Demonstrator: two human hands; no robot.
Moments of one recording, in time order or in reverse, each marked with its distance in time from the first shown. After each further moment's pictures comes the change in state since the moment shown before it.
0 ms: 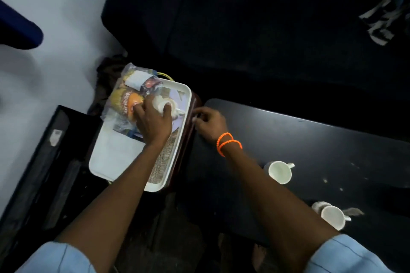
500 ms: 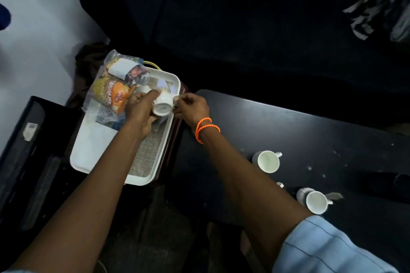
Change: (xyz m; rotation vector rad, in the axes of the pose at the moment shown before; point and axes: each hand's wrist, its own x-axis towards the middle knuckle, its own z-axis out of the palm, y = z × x) left_hand 0.014 0.015 -0.013 -0.928 -0.340 -0.552; right_hand 0.011 -0.016 0.030 0.465 0.067 0.201
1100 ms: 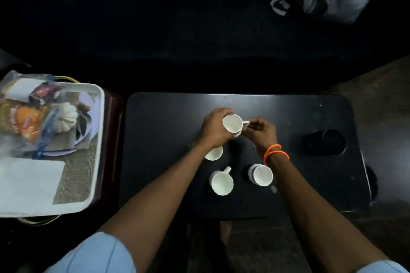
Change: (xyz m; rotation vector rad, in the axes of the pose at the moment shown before) left_hand -0.148 -0.177 0.249 0.979 -0.752 0.507; right_hand -0.079 0.098 -0.352 0.049 0.505 0.090
